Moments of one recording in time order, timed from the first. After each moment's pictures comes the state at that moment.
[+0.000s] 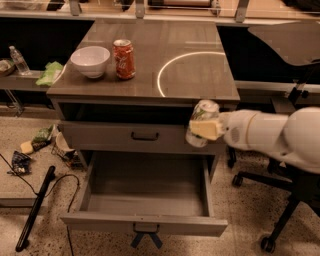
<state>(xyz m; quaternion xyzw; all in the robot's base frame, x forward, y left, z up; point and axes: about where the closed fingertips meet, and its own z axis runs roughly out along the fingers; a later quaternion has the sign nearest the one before) 0.554 -0.127 0.820 -0.22 0.82 0.24 0.47</state>
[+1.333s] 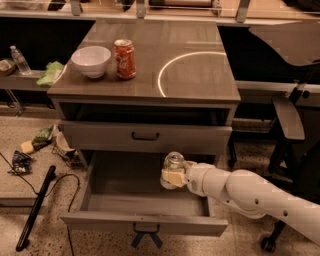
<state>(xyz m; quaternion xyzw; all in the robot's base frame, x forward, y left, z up) 0.536 -0.051 0.623 -0.23 0.82 0.27 0.44</state>
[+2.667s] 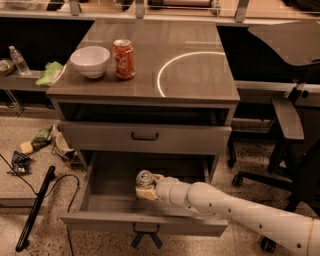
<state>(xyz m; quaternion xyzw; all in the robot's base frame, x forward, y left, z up) 0.567 0.048 0.472 -0.36 0.76 0.29 0.46</state>
